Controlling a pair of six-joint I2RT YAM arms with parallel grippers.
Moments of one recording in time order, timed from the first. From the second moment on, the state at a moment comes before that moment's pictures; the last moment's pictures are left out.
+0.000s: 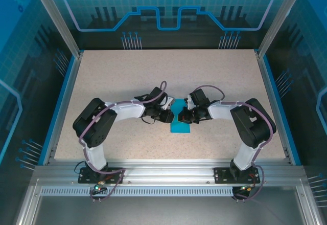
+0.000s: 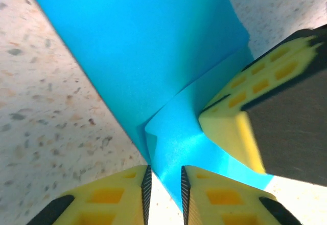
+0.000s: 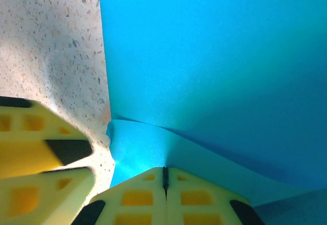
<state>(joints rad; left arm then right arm) -0.63 1.80 1.03 -0.27 0.35 -0.33 0.48 1.75 0.82 -0.15 -0.50 0.65</state>
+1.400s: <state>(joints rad) -0.65 1.88 1.03 -0.30 0.63 -0.30 0.48 1.75 0.82 -0.15 -0.50 0.63</state>
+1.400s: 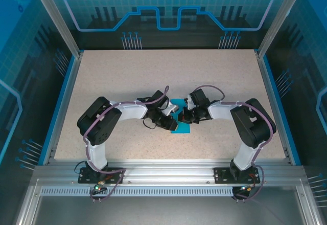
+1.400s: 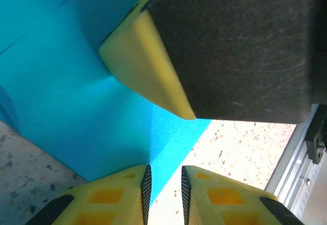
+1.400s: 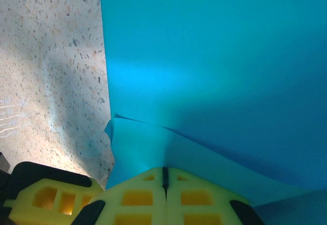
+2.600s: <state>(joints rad) -0.67 1.83 0.94 -0.30 0.62 -0.25 0.48 1.75 0.84 -0.22 -0.49 0.62</state>
